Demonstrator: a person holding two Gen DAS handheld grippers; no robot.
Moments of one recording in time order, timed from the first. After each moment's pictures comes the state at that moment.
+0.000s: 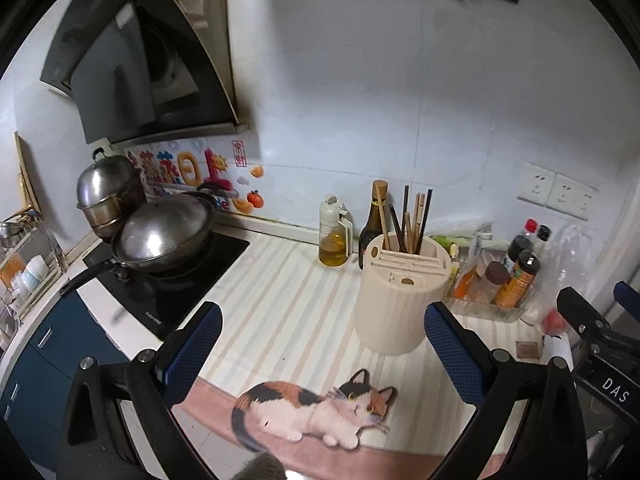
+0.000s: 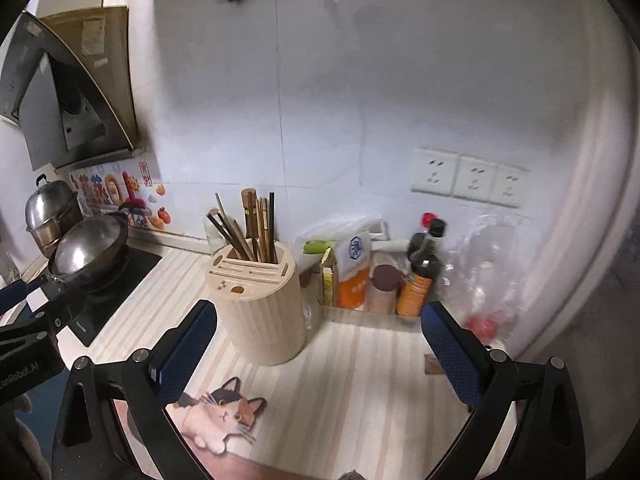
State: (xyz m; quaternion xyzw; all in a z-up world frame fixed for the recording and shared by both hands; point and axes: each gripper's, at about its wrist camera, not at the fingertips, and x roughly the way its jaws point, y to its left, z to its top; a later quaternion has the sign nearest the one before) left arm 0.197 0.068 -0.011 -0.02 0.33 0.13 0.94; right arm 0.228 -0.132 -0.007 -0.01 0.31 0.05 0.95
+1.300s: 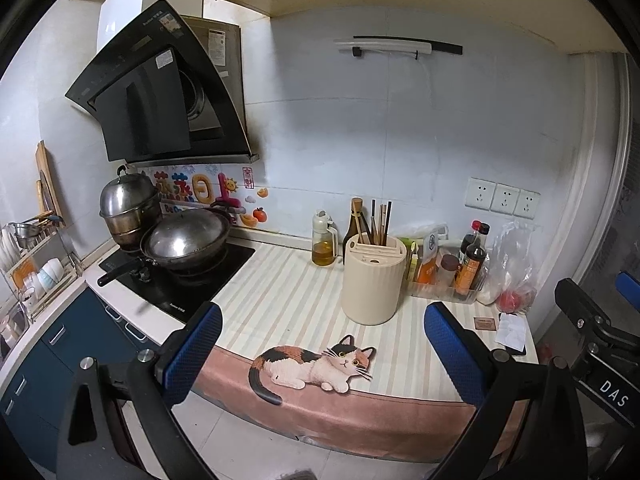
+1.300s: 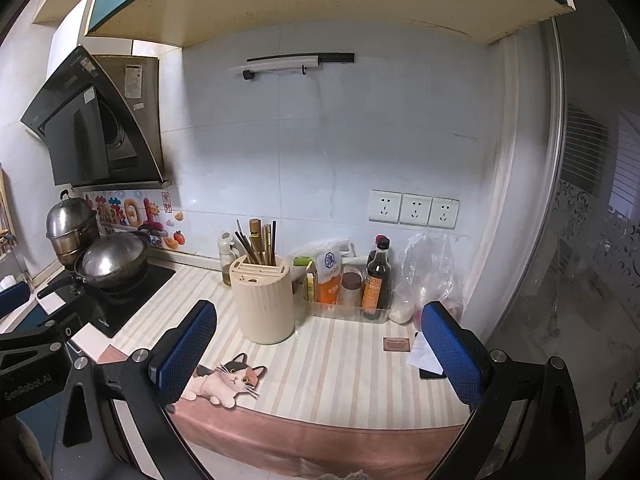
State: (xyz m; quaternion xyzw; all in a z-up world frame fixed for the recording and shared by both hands) left arm 0.036 0.045 0.051 -0.02 0.28 0.10 0.95; right arm 0.025 -0.163 0.082 -0.01 0.24 0.02 0.97
